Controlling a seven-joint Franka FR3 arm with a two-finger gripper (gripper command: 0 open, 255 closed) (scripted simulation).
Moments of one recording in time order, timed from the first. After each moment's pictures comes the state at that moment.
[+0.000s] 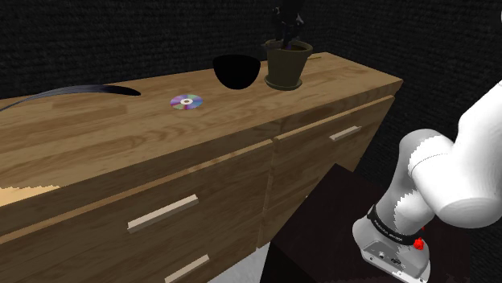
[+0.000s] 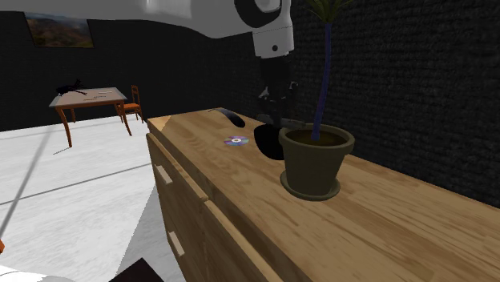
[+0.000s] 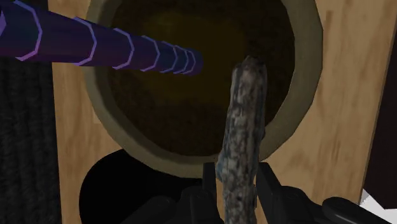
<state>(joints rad) 0.53 -0.18 -0.61 -1.73 -0.17 1.76 -1.44</state>
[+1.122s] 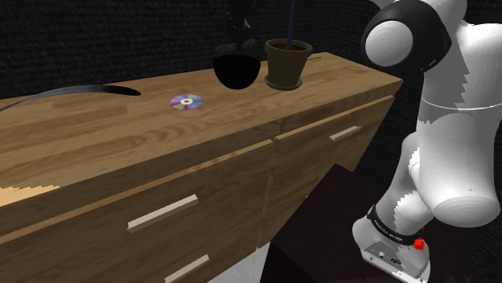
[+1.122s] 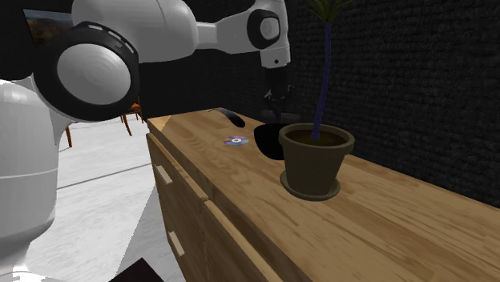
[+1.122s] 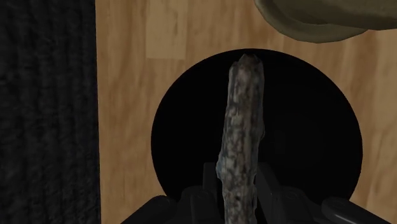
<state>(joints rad) 0.46 0.38 -0.62 -1.20 0.16 1.69 -1.49</state>
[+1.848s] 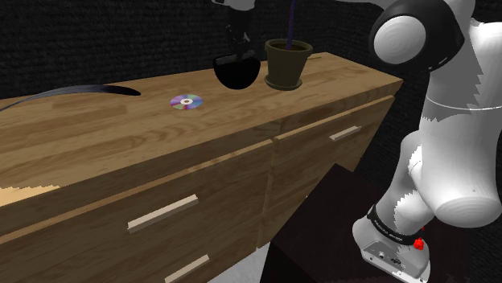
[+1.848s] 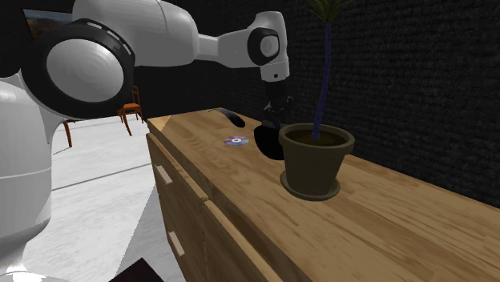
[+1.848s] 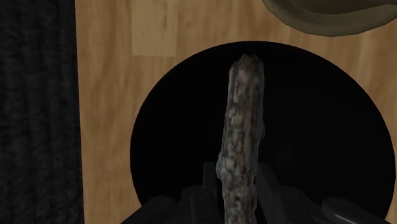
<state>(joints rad) 0.49 0.34 -0.62 -1.35 0.14 1.81 -1.48</state>
